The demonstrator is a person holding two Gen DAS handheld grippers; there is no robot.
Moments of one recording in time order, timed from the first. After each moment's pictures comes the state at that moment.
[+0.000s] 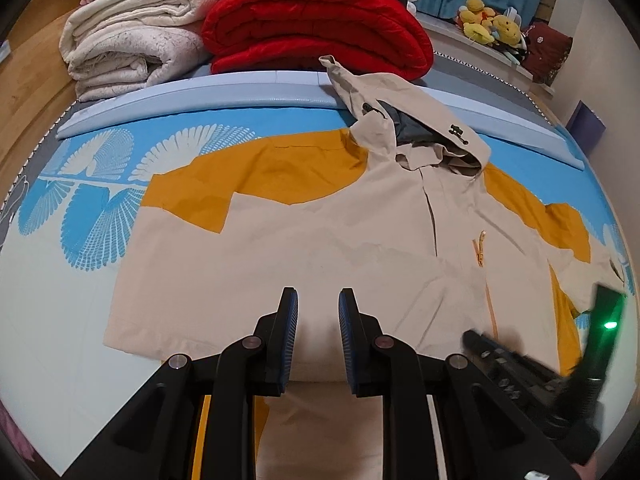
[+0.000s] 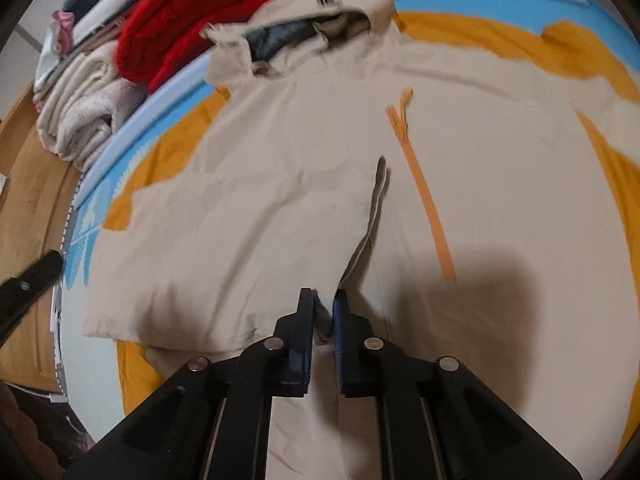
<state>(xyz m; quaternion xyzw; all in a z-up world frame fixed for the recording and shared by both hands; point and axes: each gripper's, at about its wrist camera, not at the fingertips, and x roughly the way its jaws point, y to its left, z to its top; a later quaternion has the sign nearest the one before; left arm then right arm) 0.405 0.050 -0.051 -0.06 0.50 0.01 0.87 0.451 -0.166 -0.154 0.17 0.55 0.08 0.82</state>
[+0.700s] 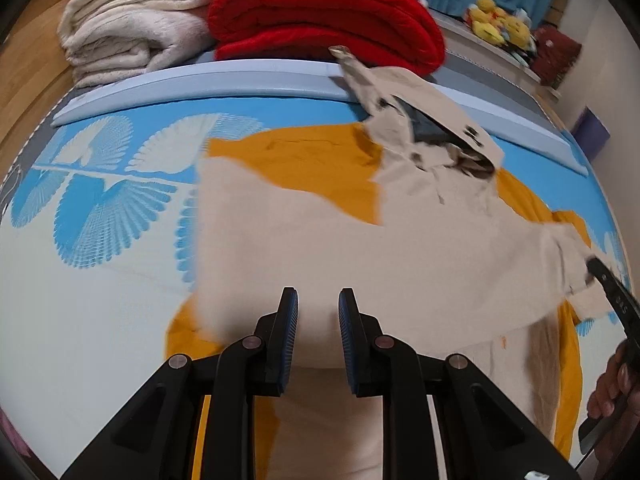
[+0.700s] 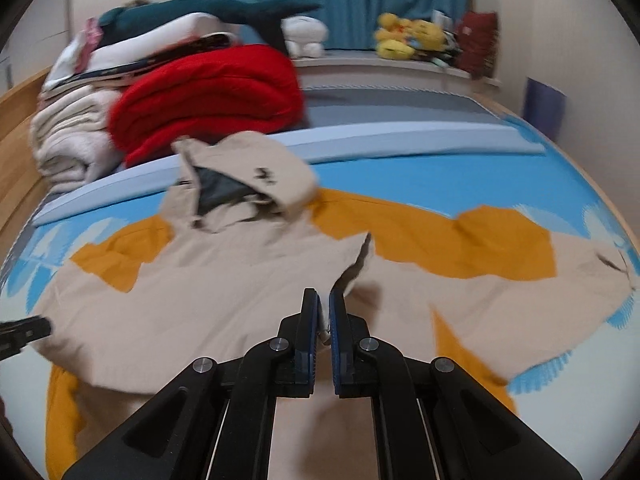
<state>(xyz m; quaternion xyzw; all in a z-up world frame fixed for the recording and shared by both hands) 0.422 0.082 -0.059 -0.08 0.51 0.02 0.86 0.477 -0.263 -0.057 0.03 0.39 -0.01 0.92</state>
